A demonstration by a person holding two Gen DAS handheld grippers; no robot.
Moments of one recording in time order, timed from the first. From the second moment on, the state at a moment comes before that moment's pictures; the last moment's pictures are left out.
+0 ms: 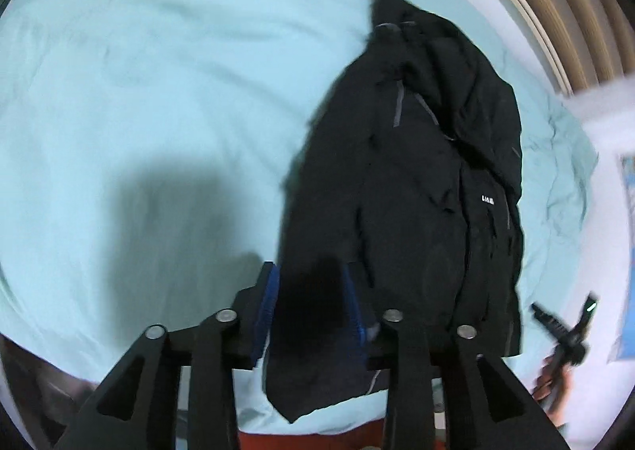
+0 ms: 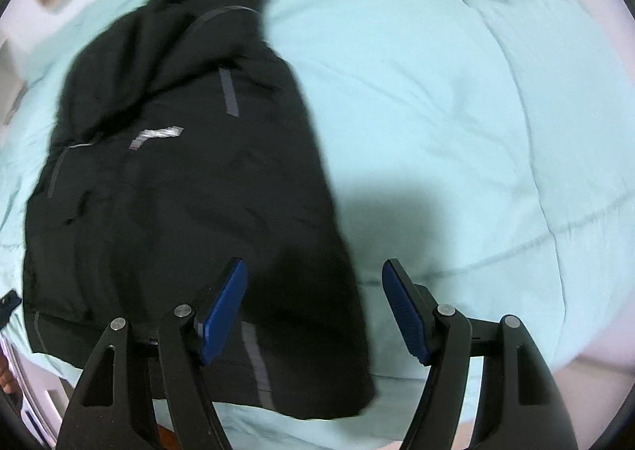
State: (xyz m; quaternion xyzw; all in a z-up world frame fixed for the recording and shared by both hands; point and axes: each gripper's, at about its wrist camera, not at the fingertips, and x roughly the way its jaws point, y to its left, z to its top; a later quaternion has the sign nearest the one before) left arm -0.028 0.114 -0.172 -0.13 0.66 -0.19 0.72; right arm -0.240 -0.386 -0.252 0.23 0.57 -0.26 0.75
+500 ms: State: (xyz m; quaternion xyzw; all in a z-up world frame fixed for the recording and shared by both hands) left arm -0.050 0.114 -0.213 -0.17 0.70 -0.22 0.66; right arm -0.301 -0.389 -0.294 0.29 0.57 -0.23 0.73
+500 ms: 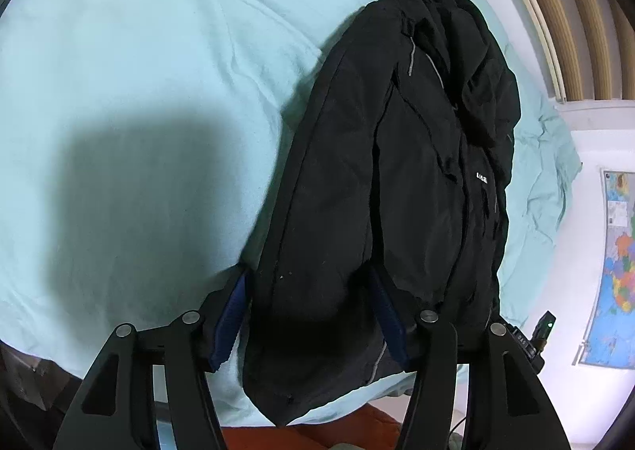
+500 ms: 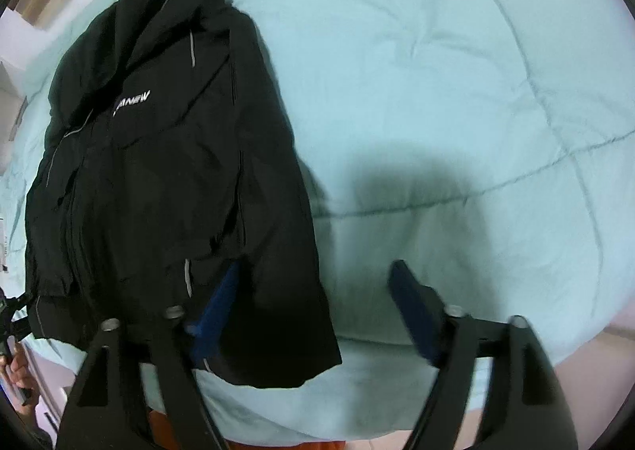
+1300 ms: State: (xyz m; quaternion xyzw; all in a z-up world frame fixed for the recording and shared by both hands) left arm -0.067 0.083 -0.181 -0.10 0.66 -0.27 0.70; right arm -0.285 -0.368 -0.295 0.30 0.57 -0.13 0.75
